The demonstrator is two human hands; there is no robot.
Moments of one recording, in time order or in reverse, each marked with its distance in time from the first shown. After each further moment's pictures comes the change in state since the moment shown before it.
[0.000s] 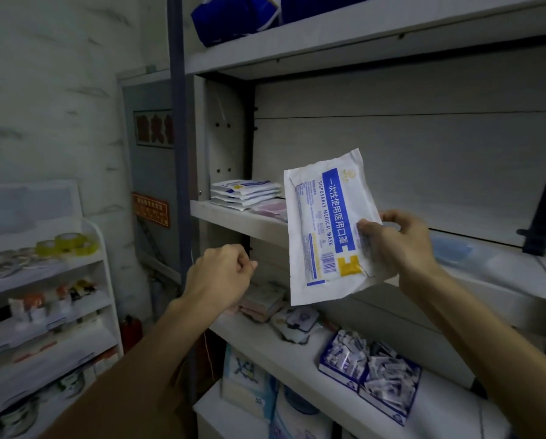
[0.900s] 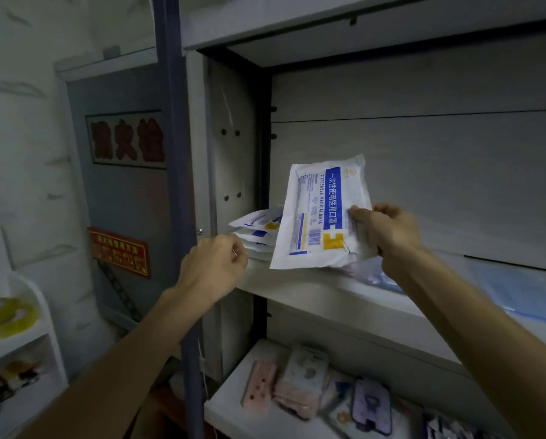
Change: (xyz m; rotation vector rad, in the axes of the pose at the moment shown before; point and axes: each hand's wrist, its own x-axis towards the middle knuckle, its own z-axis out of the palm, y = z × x) left_hand 0.310 -0.179 0.028 -0.011 -0.010 0.141; right_hand 0.230 0.027 0.257 0.120 0.213 0.127
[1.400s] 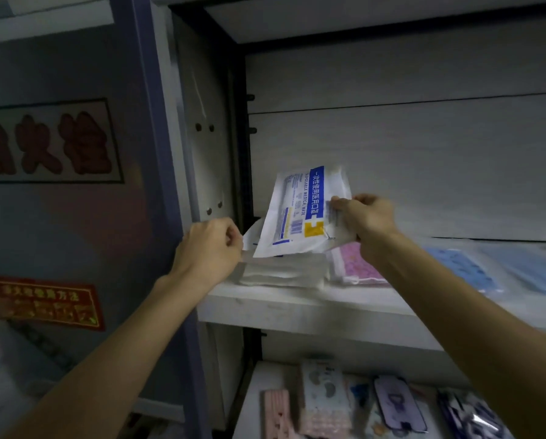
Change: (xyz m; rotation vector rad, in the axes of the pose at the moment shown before) left_hand 0.135 -0.077 0.016 -0.171 -0.037 0.241; right_hand 0.065 0.026 0.116 -0.034 0.283 -0.034
